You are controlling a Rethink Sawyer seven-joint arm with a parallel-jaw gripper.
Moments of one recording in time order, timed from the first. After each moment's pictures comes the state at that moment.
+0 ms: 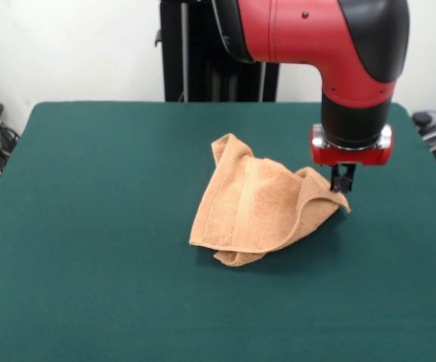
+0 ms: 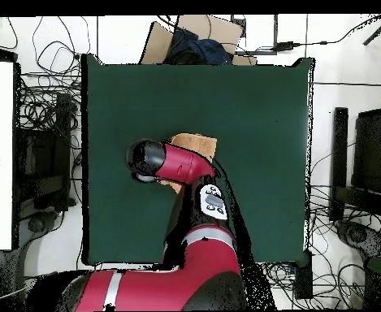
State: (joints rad) arm -0.07 -0.45 0.02 1.63 0.25 0.54 1.59
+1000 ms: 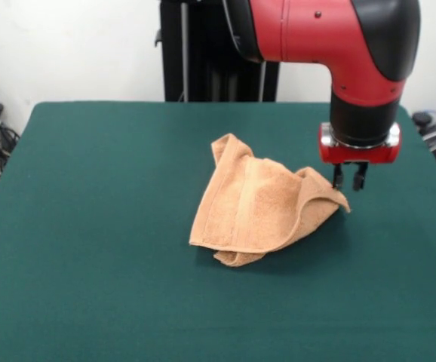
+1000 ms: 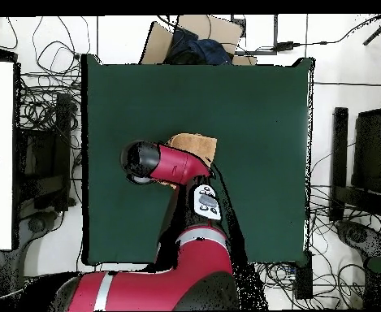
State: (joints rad) arm -0.05 -0.45 0.02 1.63 0.25 0.54 1.59
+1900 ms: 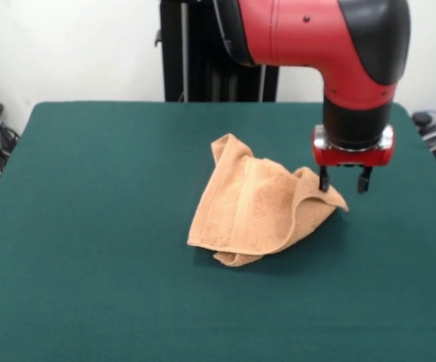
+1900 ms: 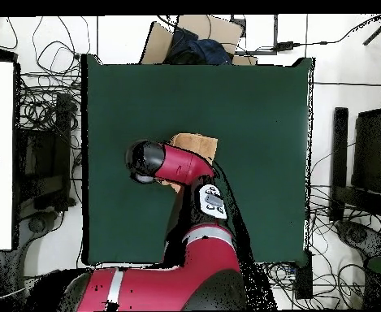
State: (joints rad) arm -0.07 -0.44 0.03 1.63 0.25 0.54 1.59
